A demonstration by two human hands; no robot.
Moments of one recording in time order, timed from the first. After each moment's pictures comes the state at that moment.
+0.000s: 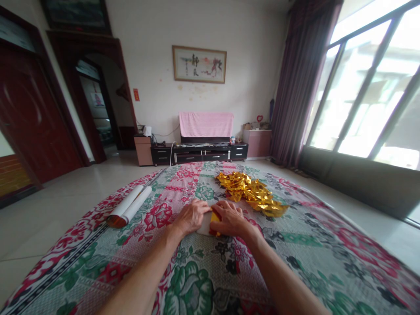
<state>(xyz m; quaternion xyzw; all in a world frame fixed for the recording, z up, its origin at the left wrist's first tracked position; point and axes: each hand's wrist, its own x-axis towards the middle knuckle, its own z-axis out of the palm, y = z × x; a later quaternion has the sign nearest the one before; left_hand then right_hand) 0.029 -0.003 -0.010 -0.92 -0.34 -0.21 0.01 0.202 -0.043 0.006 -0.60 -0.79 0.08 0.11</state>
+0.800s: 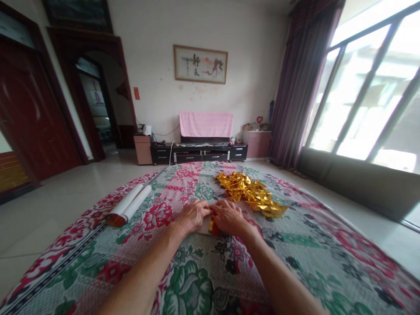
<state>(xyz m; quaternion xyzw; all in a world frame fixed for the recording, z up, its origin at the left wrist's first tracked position) 0.032 -0.009 -0.005 -0.92 -0.36 -0.16 0.02 0.202 -0.040 0.004 -0.60 -0.78 0.07 0.13</state>
